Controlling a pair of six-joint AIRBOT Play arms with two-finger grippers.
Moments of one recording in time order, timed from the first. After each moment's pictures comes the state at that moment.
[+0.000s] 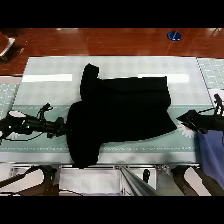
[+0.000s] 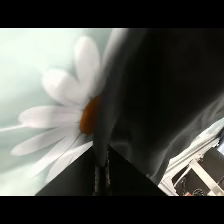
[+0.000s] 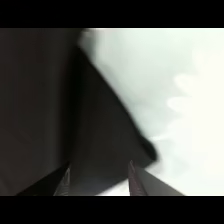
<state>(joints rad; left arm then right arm) 0.31 -1.30 0.48 0.77 -1.17 -1.14 -0.57 -0.93 0.55 -0.98 1.17 1.32</state>
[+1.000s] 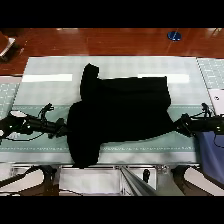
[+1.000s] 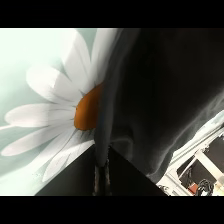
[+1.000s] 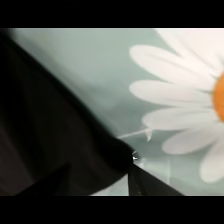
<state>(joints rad) 0.29 -1.31 0.48 0.77 -1.20 -1.11 -0.57 -1.19 0.55 -0.96 1.16 1.35</state>
